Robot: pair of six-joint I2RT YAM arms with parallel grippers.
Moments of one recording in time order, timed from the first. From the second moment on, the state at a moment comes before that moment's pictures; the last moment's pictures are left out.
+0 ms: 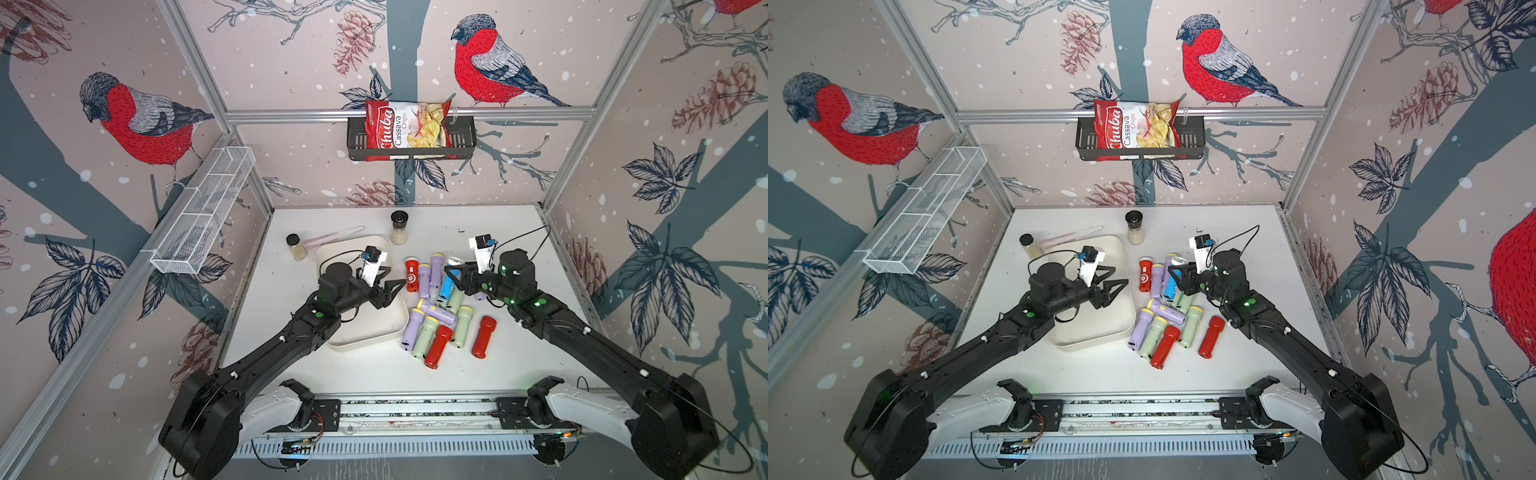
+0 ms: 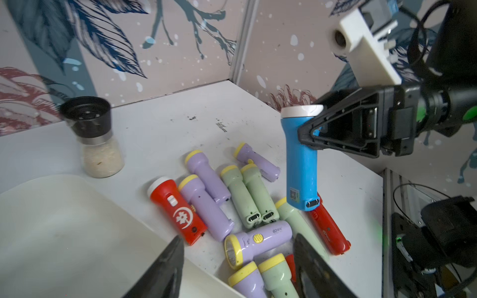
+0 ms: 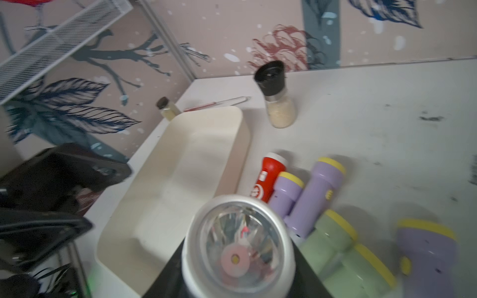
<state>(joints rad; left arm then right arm) -0.58 1.15 0.63 0.25 0.42 -0.12 0.54 1.10 0.71 0.04 -0.35 0.31</state>
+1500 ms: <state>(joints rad) -0.69 1.35 0.61 0.66 0.63 -0.34 0.68 1.15 0.71 0.28 -0.45 0.34</state>
